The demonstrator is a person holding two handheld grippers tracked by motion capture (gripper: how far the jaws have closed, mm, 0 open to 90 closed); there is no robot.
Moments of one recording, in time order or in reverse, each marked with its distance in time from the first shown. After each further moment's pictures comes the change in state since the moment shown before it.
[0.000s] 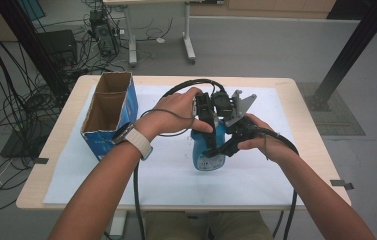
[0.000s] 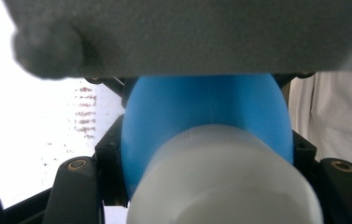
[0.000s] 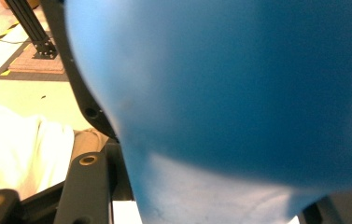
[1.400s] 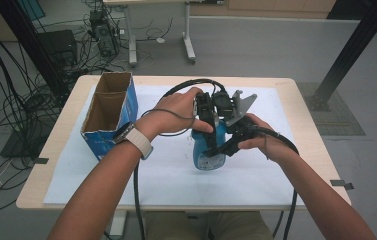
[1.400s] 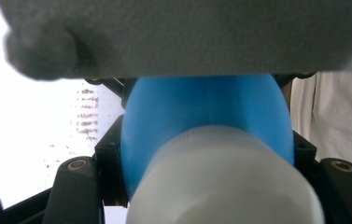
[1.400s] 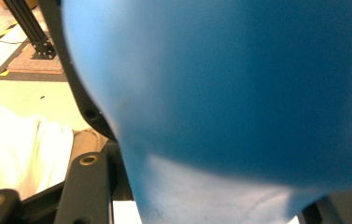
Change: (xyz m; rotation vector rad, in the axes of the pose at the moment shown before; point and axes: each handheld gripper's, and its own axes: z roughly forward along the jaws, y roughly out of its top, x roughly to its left) left arm 0.001 0.001 0.000 0.001 0.005 0.009; right arm -0.001 0.000 -0.001 0.001 -0.004 0.004
